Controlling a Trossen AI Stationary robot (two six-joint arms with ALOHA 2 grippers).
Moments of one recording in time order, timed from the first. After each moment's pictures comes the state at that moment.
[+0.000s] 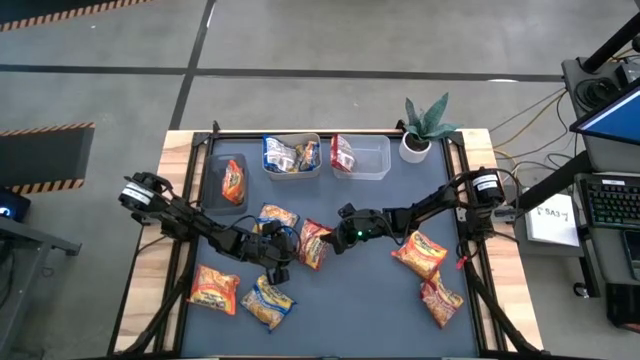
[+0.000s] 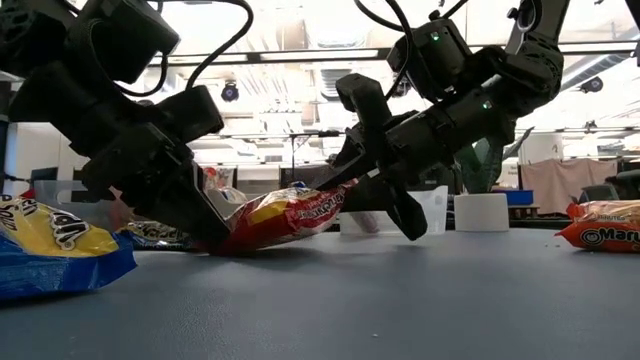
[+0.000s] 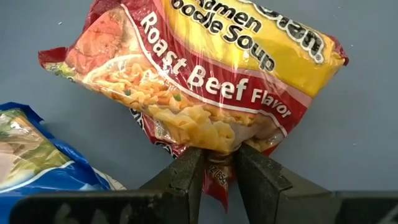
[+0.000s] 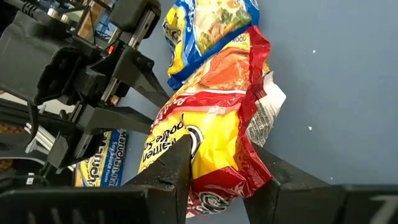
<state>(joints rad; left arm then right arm) -0.35 1.66 0.55 0.34 -0.40 -0.43 0.08 1.89 0.75 0.71 0.02 0.97</state>
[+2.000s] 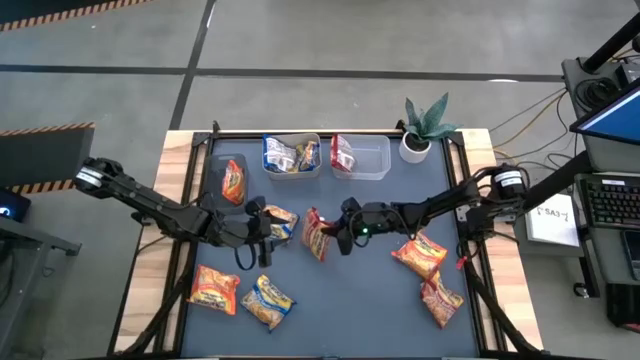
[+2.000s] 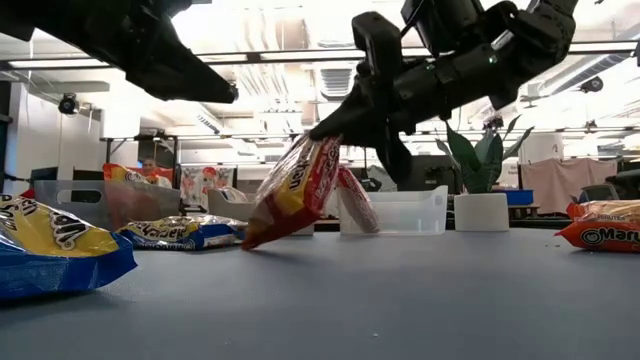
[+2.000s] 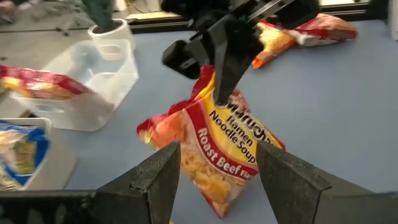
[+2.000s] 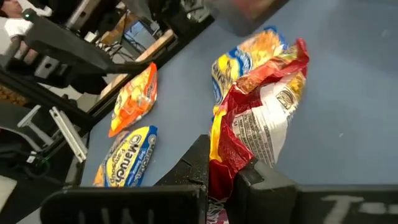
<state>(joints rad) -0.35 1.14 0.55 0.12 -0.53 -0.14 0.08 1.72 0.75 0.66 0.06 0.70</state>
